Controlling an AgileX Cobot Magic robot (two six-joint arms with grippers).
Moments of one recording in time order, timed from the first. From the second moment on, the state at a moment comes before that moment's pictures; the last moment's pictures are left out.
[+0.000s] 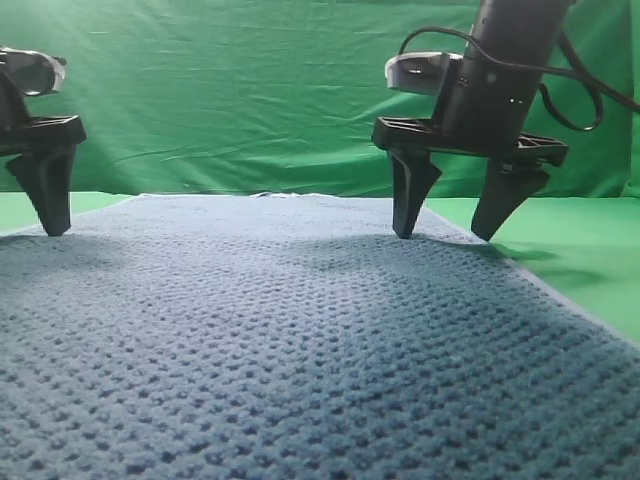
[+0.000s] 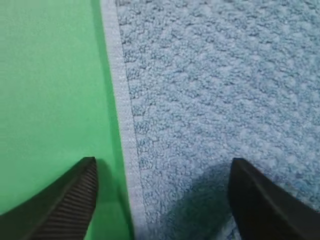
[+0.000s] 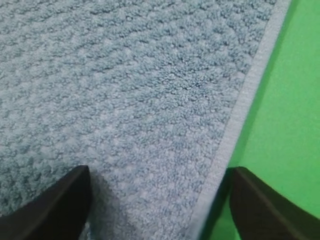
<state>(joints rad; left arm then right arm) -0.07 1.94 -1.23 -0.21 0.60 0.18 0.40 2.04 -1.37 0.18 0.63 -0.14</state>
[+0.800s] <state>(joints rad) -0.06 2.04 -1.59 -0.35 0.95 0.18 0.40 2.01 -1.52 0.19 0.71 -0.12</state>
